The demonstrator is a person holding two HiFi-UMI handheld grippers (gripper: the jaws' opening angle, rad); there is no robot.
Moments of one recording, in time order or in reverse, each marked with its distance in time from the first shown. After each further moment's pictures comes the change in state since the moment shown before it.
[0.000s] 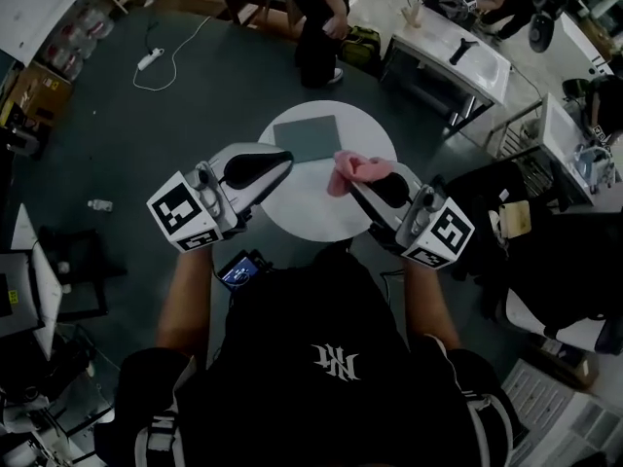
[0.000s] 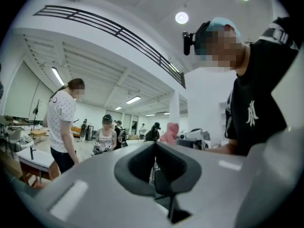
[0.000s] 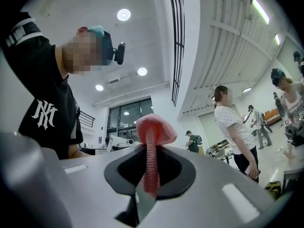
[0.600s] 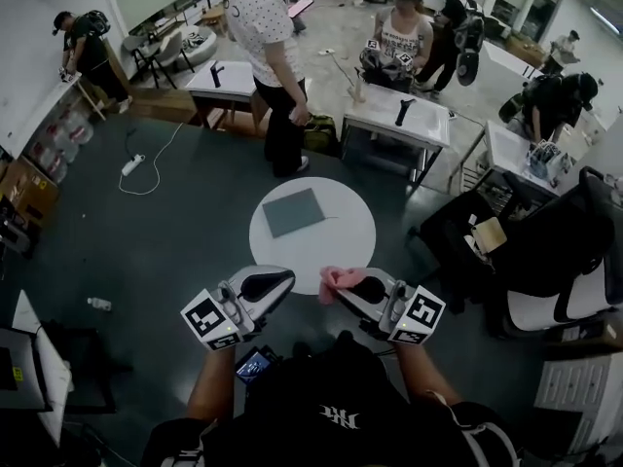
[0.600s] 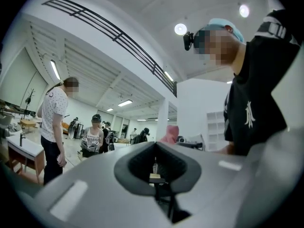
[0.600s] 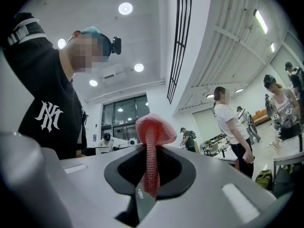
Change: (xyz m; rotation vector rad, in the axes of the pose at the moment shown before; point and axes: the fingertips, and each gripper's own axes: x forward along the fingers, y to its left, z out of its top) left arm -0.103 -0.148 0.008 -0.075 -0.079 -0.115; right arm -0.021 0.190 -0.012 0.016 0.043 -0.105
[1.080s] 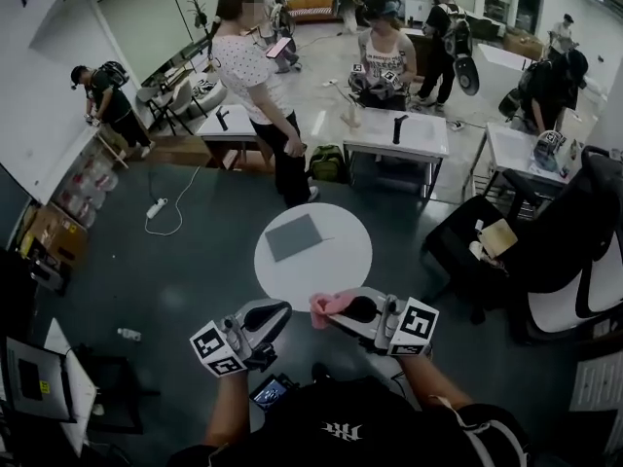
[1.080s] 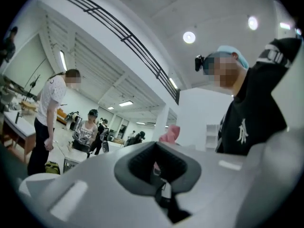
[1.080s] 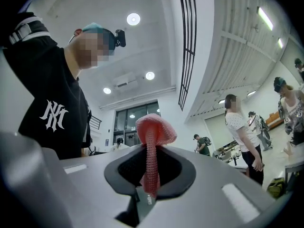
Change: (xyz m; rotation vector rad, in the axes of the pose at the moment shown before) left arm 0.062 -0.112 0.004 -0.140 -0.053 0.009; right arm -0.108 0.050 0.051 -0.023 -0.074 0.147
